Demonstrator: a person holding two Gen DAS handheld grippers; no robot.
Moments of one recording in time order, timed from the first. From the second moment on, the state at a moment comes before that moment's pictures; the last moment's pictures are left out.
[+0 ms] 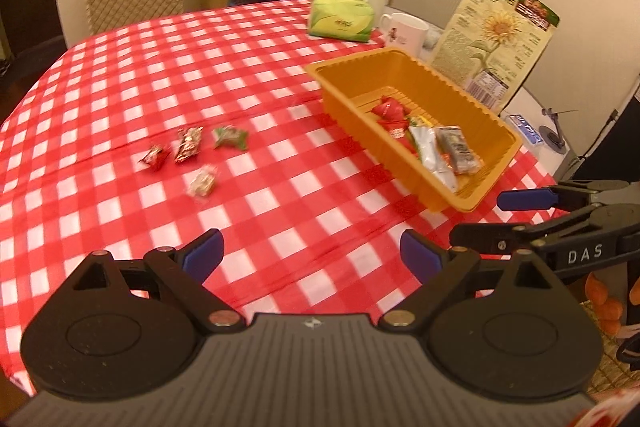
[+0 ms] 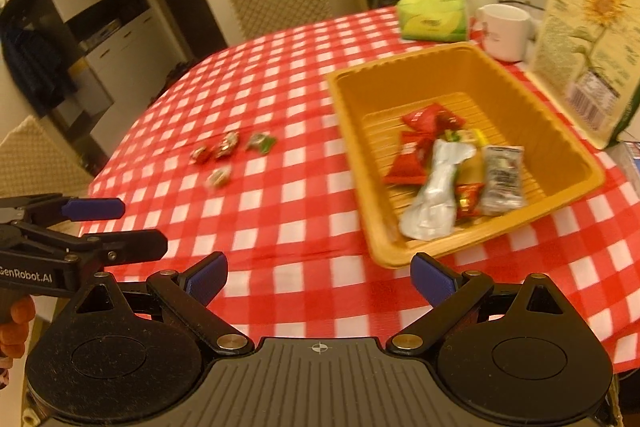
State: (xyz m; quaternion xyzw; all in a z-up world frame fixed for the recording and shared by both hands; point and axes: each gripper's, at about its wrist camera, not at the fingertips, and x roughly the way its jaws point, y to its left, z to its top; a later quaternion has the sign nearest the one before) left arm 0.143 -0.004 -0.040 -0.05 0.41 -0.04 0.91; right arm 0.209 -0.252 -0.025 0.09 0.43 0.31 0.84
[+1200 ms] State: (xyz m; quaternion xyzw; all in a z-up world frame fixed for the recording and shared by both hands) left arm 0.142 0.120 -0.078 -0.07 0.44 0.04 0.90; right arm 0.236 -0.108 -0.045 0.03 0.43 0.35 0.83
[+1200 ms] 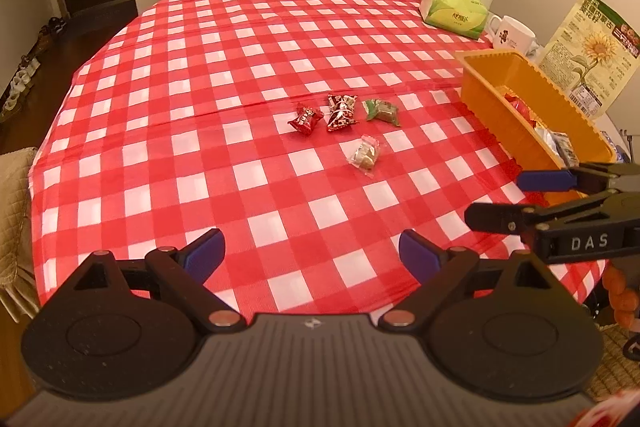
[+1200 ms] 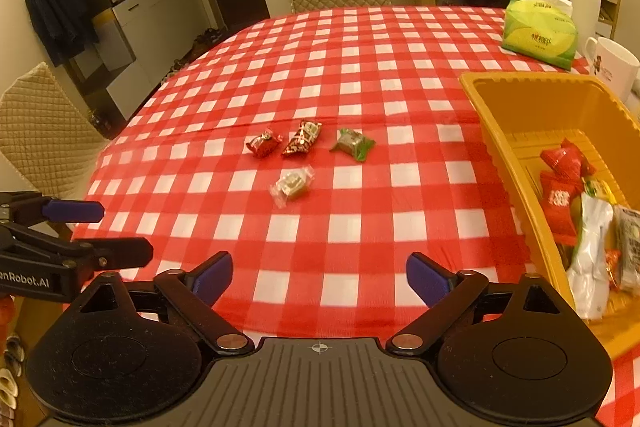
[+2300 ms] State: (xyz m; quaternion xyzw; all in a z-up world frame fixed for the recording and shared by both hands) left arm 0.268 0.085 -0.121 0.02 0.44 -0.09 0.89; right arm 0.299 -0.111 -0.066 0.07 0.44 0.28 0.85
